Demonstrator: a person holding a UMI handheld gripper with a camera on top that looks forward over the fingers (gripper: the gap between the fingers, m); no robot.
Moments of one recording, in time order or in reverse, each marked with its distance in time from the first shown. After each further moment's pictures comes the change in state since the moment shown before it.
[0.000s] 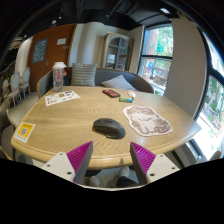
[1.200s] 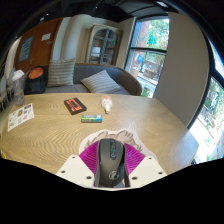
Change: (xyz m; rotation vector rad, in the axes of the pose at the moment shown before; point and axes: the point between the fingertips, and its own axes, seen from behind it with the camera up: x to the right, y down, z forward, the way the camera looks) arm 0.154 -0.114 0.189 -0.081 0.119 0.018
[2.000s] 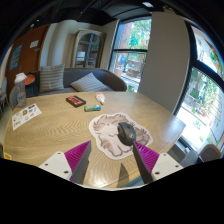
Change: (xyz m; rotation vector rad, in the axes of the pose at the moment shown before) arm -0.029 0.062 -0.116 0.022 0.150 0.118
